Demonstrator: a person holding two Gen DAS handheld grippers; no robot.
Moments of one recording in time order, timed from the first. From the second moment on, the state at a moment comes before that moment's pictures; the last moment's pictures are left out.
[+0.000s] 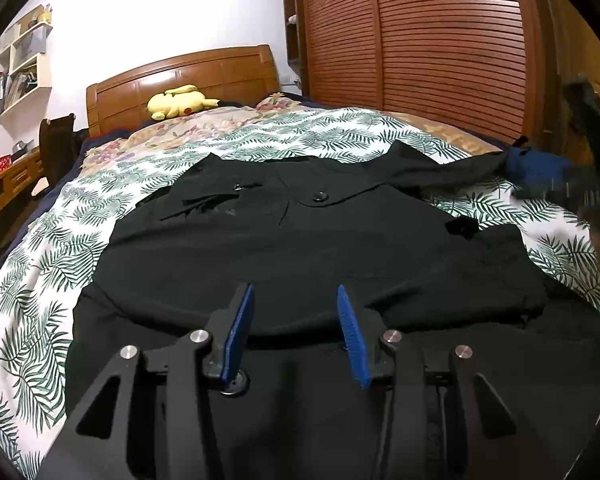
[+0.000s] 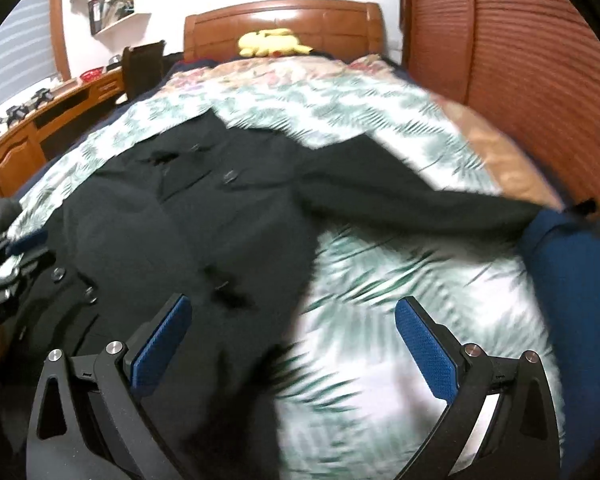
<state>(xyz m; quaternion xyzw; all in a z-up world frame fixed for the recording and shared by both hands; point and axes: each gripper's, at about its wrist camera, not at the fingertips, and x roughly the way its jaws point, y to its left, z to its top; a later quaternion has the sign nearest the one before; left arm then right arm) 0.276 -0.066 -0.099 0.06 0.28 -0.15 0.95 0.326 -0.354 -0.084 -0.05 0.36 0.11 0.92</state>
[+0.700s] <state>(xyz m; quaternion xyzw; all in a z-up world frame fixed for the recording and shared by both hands) 0.283 -0.071 -0.113 0.06 0.31 -0.15 0.94 0.438 -0.690 -0.030 0.07 0.40 -0.21 0.89</state>
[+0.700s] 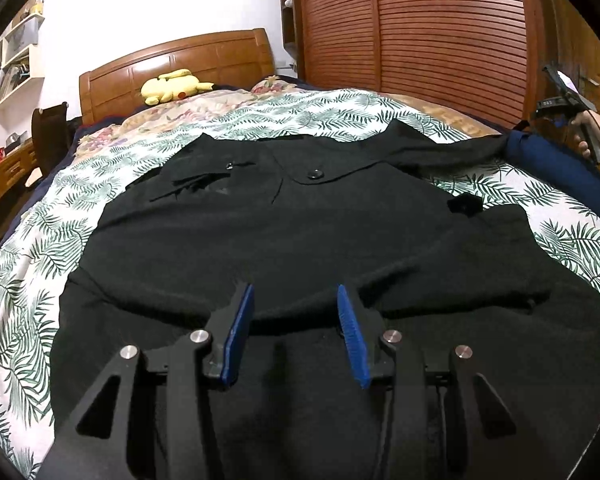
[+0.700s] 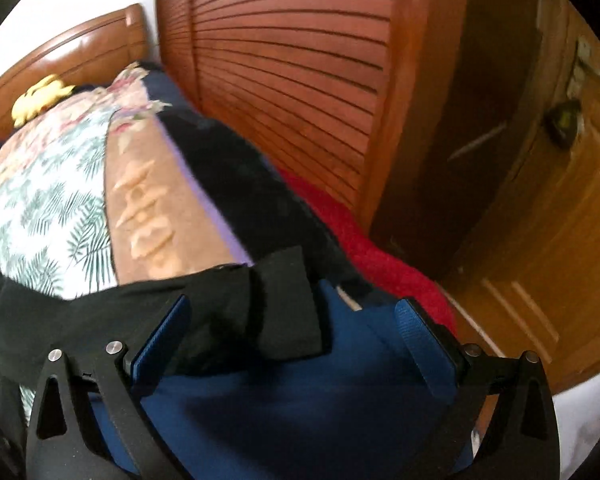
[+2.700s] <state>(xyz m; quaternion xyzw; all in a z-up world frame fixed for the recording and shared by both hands) 0.191 0.043 -0.013 0.02 0.25 -0.10 0.96 0.348 -0.175 0.109 -0.21 0.27 0.15 0.93</state>
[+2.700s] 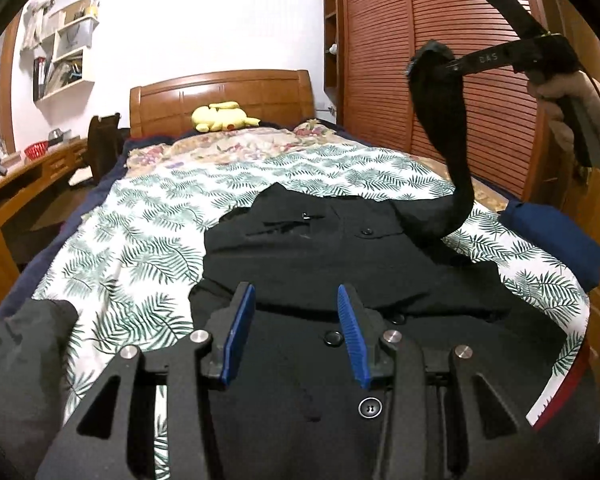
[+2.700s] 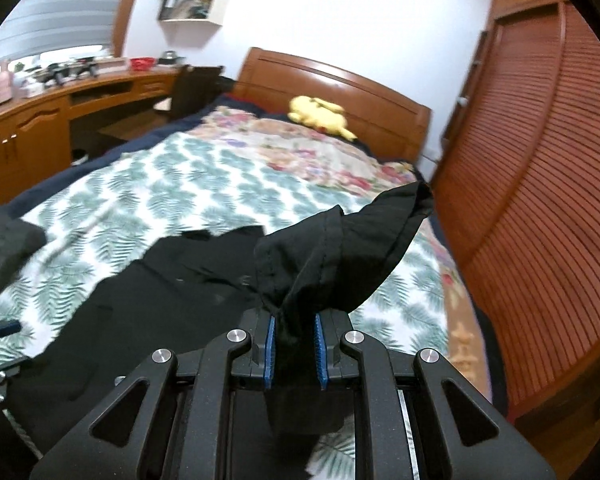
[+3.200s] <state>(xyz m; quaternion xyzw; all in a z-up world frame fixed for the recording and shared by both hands) 0.198 0.084 -0.012 -0.01 0.26 -0.05 0.96 0.295 -0.096 0.077 -0.21 0.26 0.27 0.90</state>
